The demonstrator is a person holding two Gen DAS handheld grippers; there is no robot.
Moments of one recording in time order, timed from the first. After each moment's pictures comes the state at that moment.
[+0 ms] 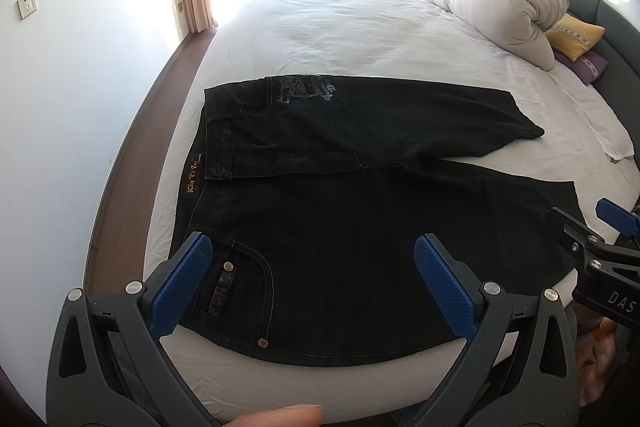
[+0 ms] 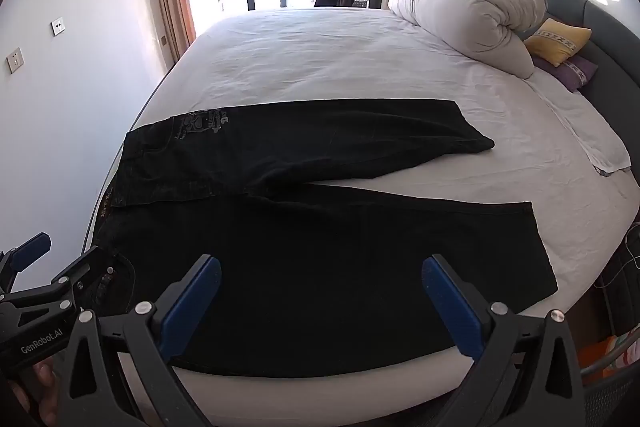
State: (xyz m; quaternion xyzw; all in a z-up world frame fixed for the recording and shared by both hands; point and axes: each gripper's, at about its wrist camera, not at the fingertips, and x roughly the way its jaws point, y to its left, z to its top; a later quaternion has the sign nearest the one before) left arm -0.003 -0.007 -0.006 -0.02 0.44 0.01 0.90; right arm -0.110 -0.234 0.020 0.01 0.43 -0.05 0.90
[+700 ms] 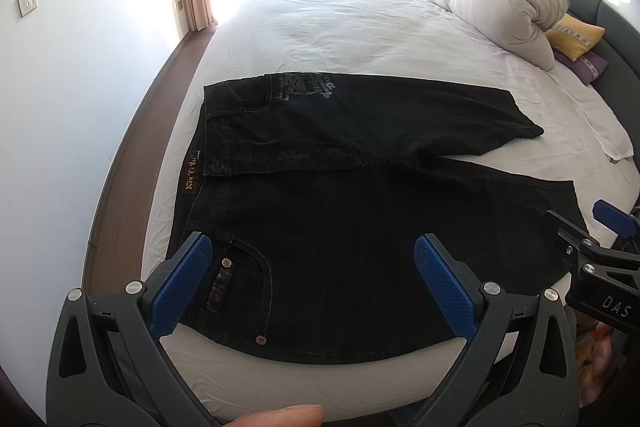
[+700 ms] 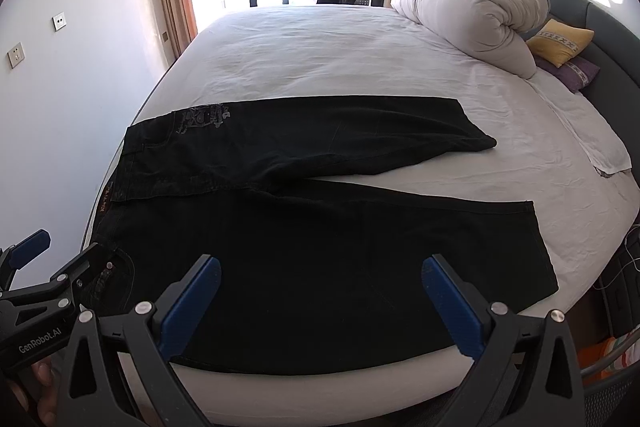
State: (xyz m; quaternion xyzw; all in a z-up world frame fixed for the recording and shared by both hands) left arm -0.007 -0.010 -0.009 -0.02 0.44 0.01 0.90; right arm -0.108 -0.229 0.018 0.01 0.44 -0.06 0.90
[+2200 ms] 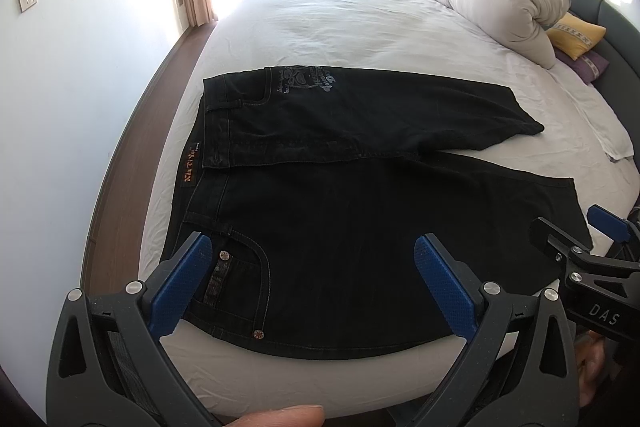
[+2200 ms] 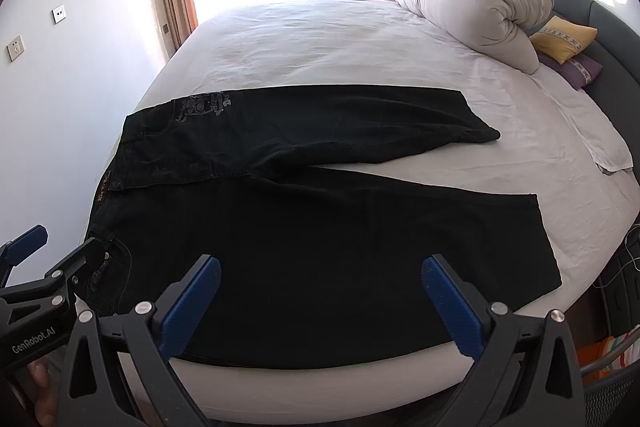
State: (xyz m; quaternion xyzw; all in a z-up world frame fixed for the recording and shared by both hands) left arm -0.014 -0.006 -0.017 -0.02 0.44 0.01 0.90; right arm -0.113 -0.225 0.005 0.01 0.45 -0.05 0.89
